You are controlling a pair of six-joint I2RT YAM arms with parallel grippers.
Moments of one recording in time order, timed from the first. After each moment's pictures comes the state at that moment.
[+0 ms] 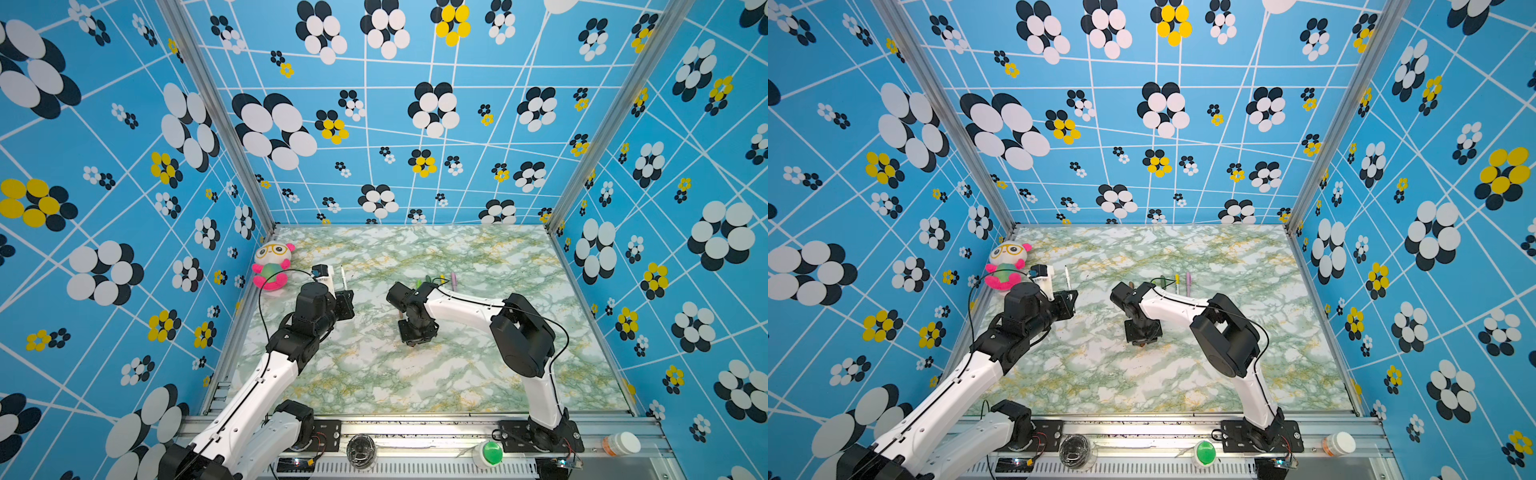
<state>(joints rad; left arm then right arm) -0.32 0.93 0.64 -0.20 0.08 -0.52 0.89 2.10 1.53 -0.97 0.00 0.64</state>
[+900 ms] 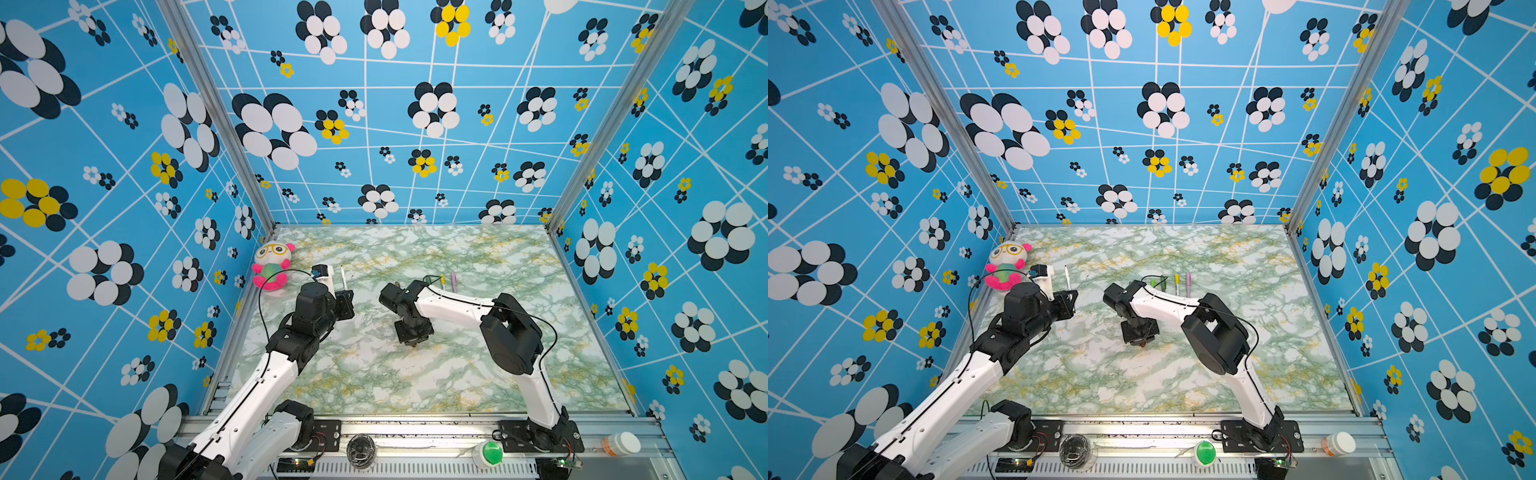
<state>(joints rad) -0.31 0.93 0.64 -0.20 0.08 -0.52 0.91 2.18 1.65 -1.08 0.05 0.61</state>
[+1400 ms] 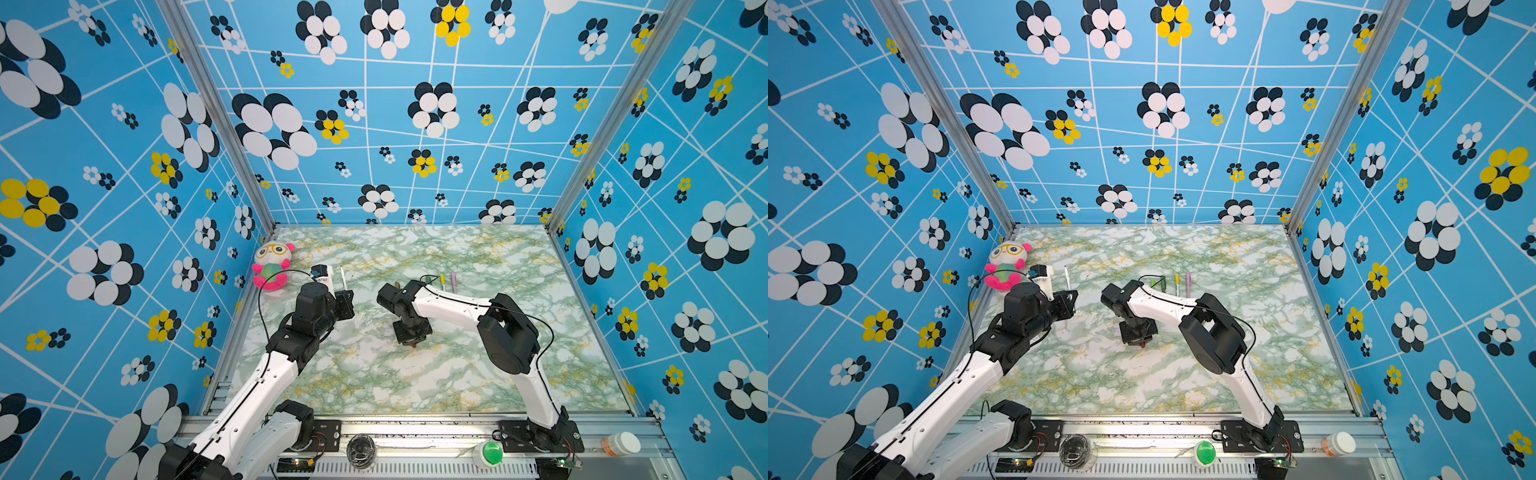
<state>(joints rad) -0.31 0.93 0.64 -0.20 0.08 -0.54 0.91 2.20 1.68 -1.11 0.05 0.60</state>
